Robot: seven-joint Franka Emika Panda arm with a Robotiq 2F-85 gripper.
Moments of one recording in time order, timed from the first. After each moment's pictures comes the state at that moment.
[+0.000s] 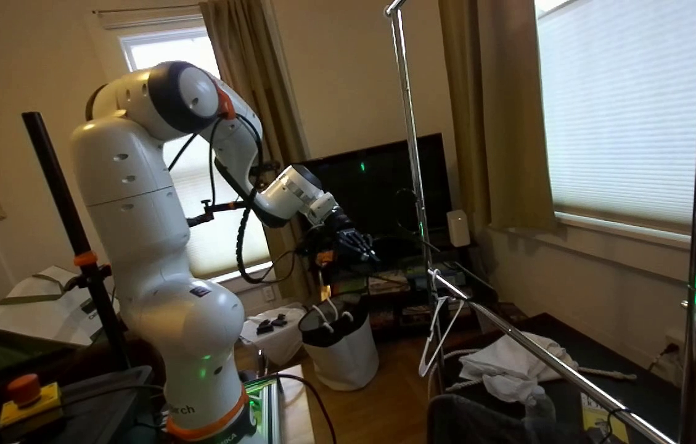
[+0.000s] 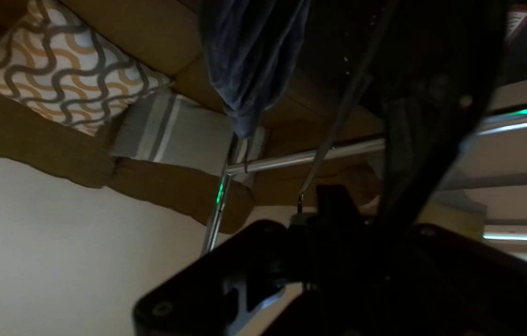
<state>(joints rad) 0.69 -0.06 0.24 -2.34 -0.85 1.71 2.13</state>
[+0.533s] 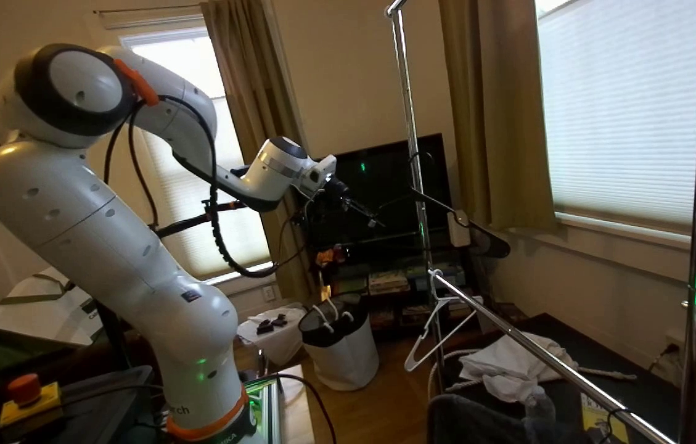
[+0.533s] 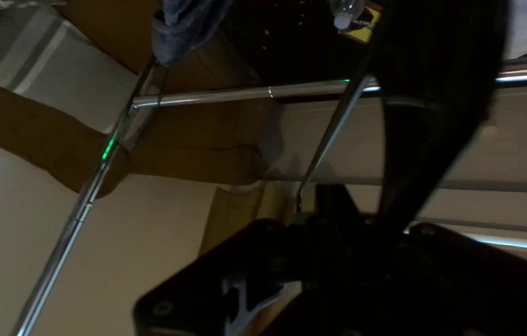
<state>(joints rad) 0.56 -0.43 0.26 -2.51 -0.88 1.99 1.59</state>
